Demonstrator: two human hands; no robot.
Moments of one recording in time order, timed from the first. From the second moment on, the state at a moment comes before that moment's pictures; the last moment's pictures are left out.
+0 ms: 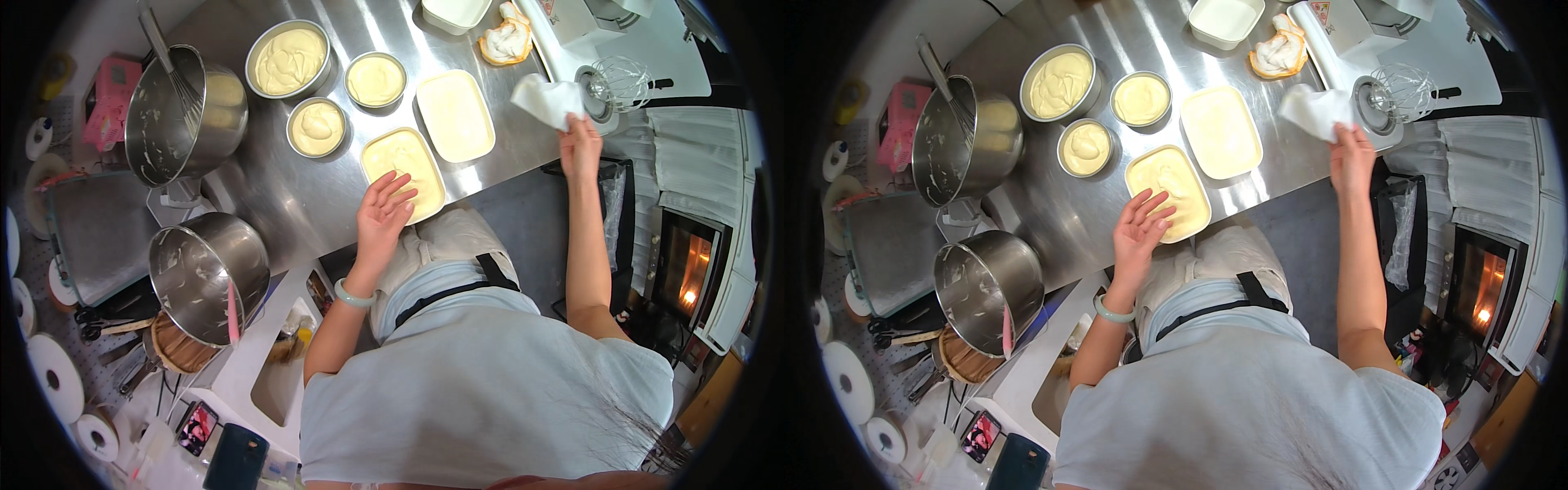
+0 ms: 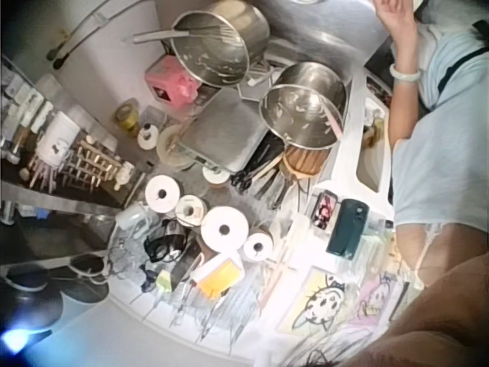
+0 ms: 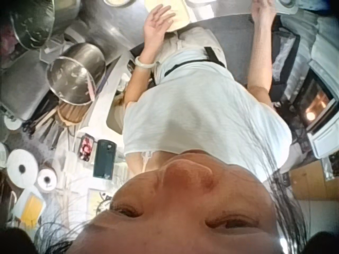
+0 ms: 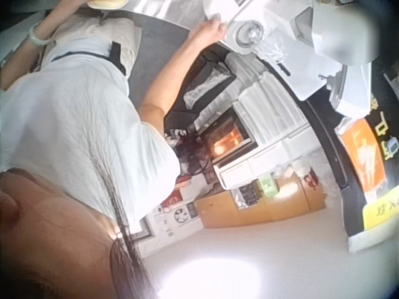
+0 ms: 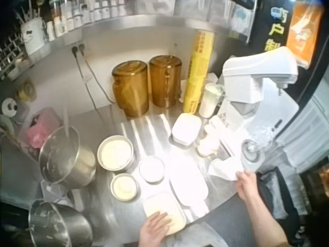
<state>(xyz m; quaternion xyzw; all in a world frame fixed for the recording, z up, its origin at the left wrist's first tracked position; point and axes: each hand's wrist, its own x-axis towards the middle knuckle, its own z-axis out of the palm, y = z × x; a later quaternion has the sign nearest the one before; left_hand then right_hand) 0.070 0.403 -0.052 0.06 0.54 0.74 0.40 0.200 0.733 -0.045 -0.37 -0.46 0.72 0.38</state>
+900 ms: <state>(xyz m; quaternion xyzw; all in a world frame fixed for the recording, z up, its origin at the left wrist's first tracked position) 0.037 0.369 -0.061 -0.02 0.68 0.71 0.19 -0.044 0.621 -0.086 -0.13 -0.97 0.17 -0.05</state>
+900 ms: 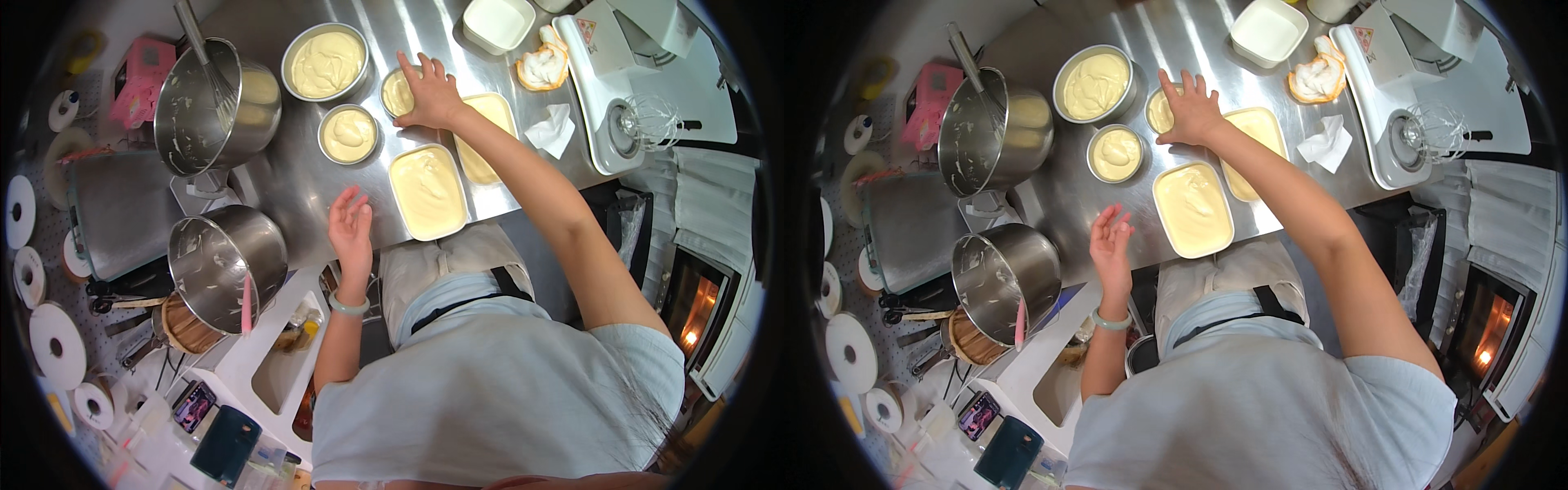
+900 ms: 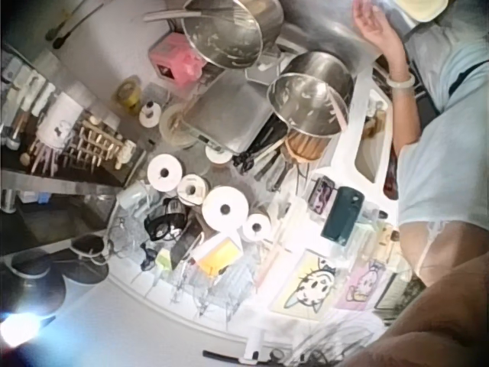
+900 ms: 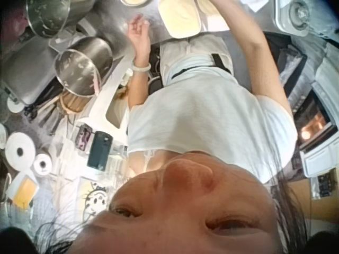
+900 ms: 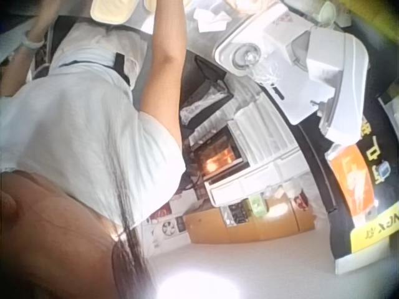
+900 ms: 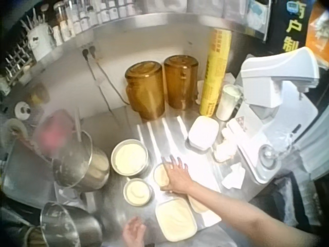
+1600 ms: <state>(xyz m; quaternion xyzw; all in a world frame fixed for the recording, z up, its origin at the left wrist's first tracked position) 0.085 0.381 -0.090 -0.16 0.64 0.73 0.17 -0.094 0.707 -0.055 0.03 -0.98 0.15 -0.11</state>
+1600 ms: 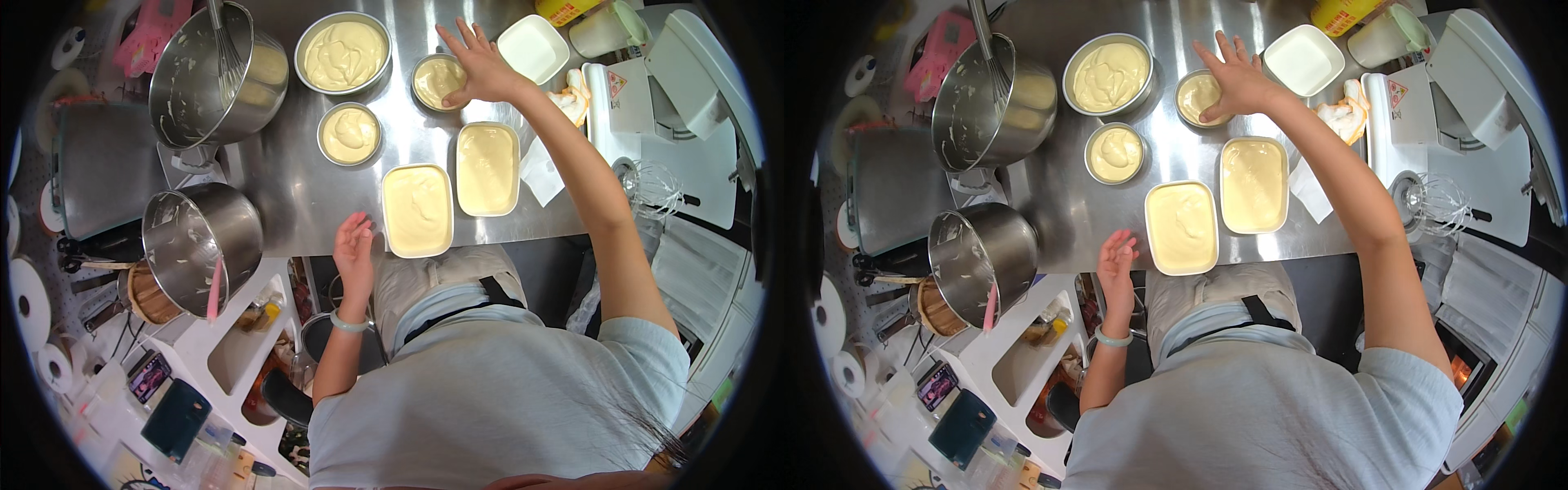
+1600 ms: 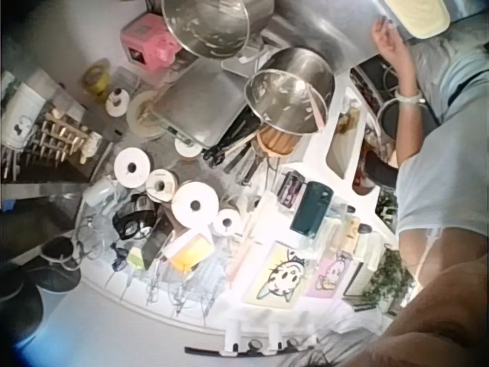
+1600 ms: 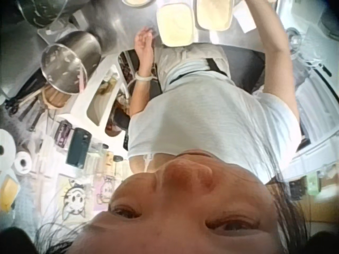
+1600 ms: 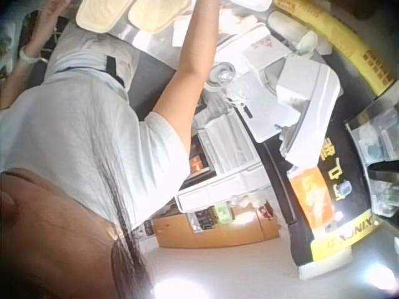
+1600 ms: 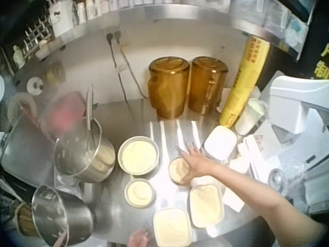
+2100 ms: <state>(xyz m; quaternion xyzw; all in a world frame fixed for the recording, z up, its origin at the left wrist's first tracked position) 0.107 0.410 -0.112 -0.19 0.60 0.73 0.26 -0.087 0.694 -0.068 0.04 -0.99 0.14 -0.04</state>
